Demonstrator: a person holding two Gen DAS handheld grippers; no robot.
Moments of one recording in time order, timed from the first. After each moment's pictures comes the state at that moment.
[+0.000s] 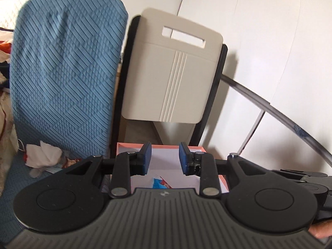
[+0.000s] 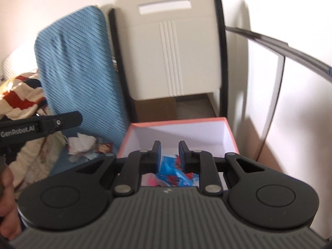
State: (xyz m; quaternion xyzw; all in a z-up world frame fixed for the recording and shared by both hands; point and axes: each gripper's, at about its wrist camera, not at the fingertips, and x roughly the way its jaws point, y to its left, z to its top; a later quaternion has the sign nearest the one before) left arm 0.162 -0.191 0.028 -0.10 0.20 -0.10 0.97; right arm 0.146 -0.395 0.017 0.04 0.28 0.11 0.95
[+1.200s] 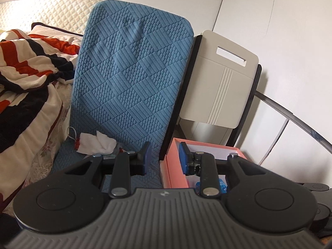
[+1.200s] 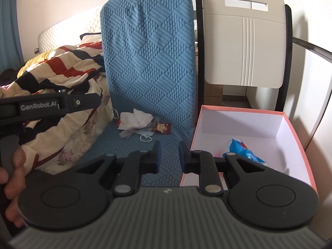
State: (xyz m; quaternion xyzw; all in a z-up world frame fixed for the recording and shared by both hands) left arm 0.053 -0.056 -0.011 -0.14 0.18 -0.02 0.97; right arm 0.067 -0.257 -0.012 -0.01 0.27 0.21 0.94
